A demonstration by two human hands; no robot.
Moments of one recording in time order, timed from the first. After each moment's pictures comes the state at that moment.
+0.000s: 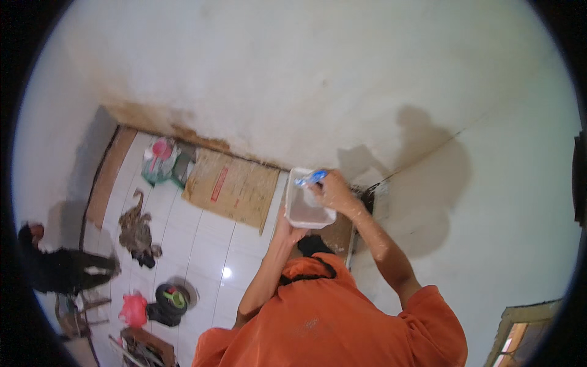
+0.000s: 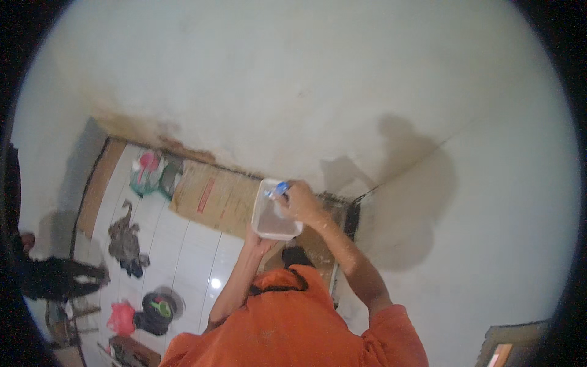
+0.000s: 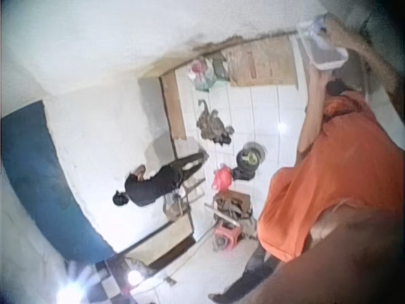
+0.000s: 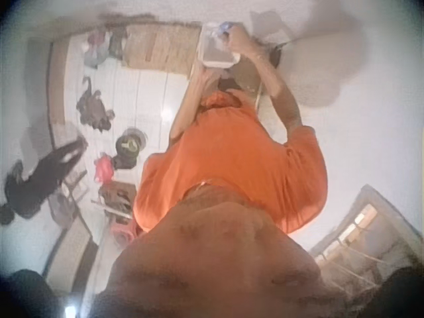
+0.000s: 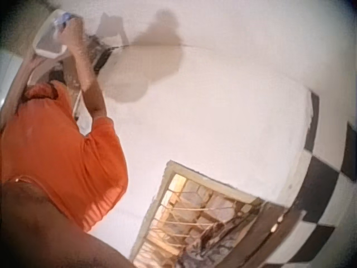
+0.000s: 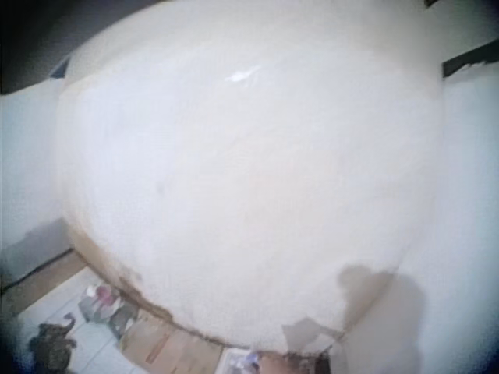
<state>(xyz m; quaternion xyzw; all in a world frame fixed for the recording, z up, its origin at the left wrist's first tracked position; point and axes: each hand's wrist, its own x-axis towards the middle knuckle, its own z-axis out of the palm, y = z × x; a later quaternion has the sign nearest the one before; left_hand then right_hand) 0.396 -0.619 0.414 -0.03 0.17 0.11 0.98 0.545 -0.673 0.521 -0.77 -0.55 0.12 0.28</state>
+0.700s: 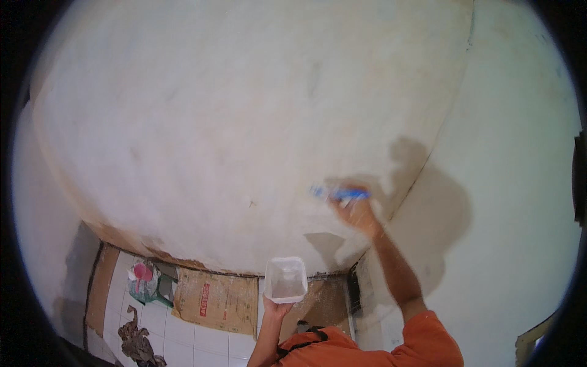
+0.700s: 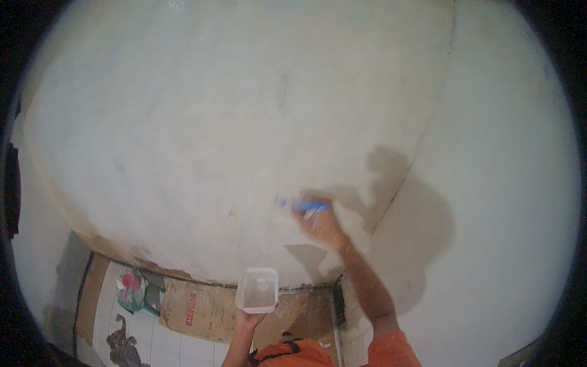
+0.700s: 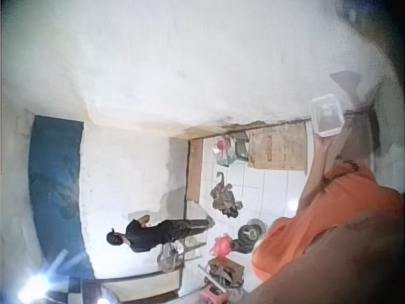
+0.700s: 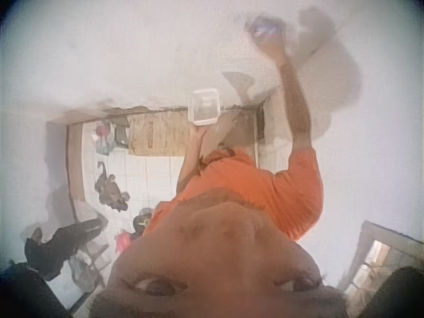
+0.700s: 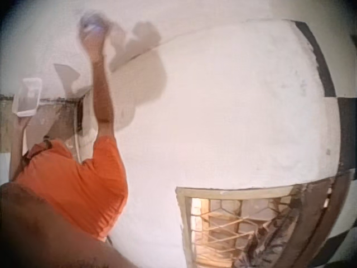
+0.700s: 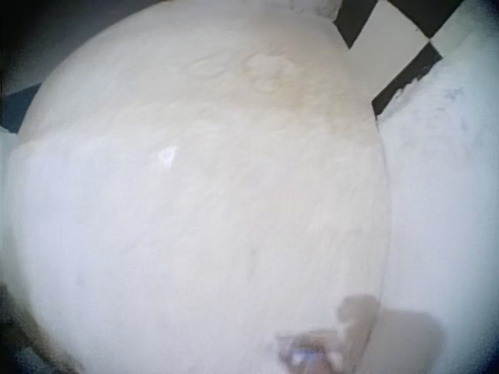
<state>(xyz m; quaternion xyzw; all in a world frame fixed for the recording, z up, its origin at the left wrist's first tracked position) 0.614 -0.594 0.433 -0.03 0.13 0.08 0.99 0.846 -0.697 0.712 -0.77 -0.47 -0.12 0.41</state>
